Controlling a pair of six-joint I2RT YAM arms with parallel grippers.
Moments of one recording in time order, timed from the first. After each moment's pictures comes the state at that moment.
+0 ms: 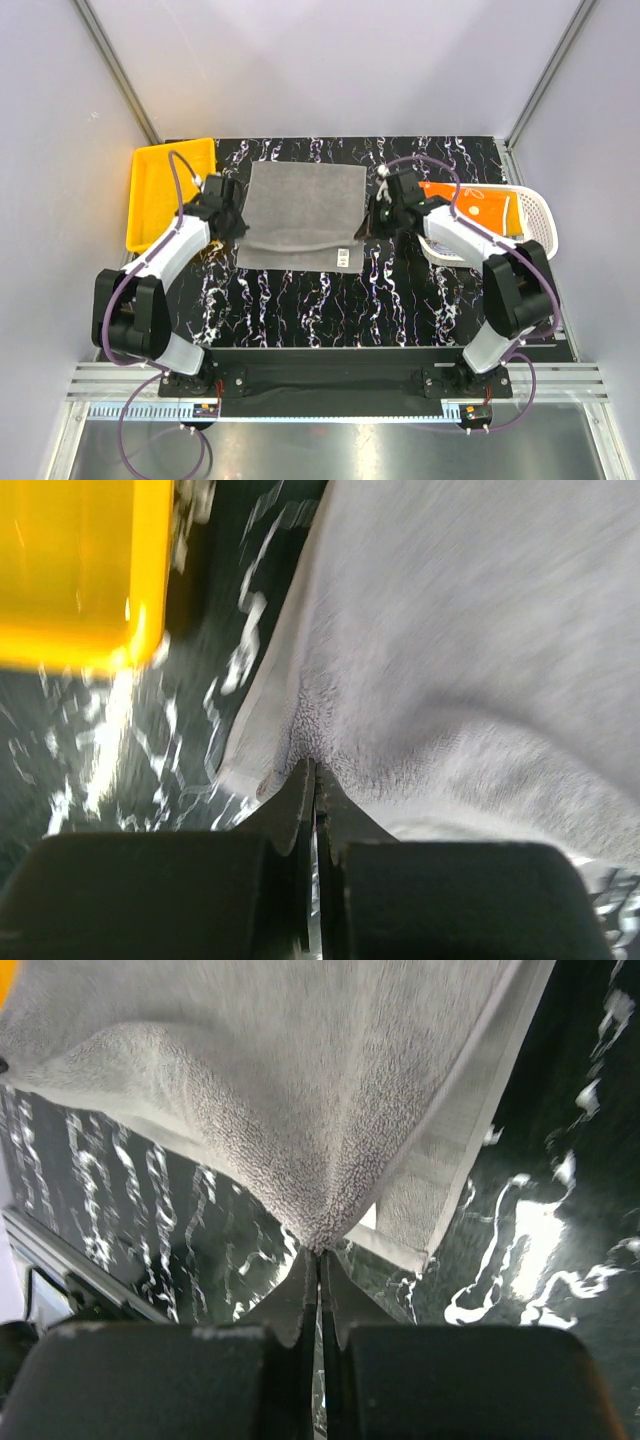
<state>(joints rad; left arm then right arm) -0.20 1.49 1.09 -0.54 -0.13 -0.60 0.43 1.66 1.19 -0.38 -0.34 0.52</state>
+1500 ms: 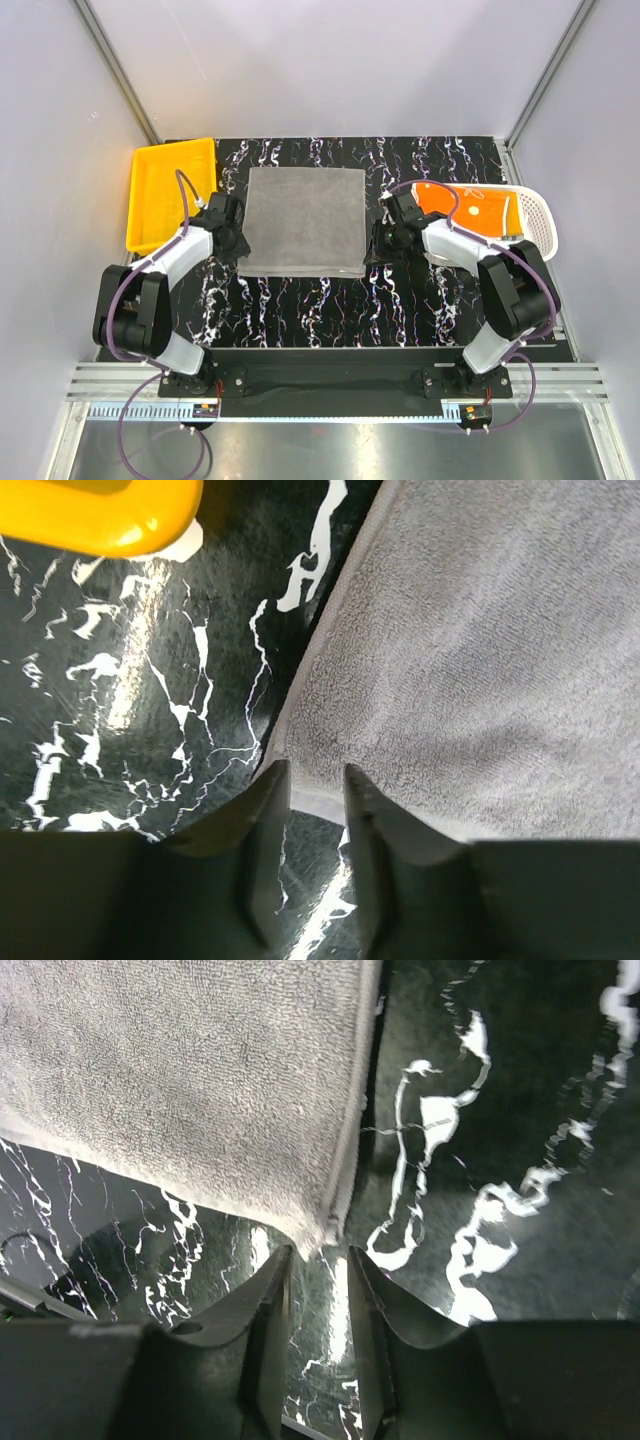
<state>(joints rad) -0.20 1.51 0.90 -0.51 -0.12 -0.64 0.44 1.68 1.02 -0.39 -0.26 0.53</state>
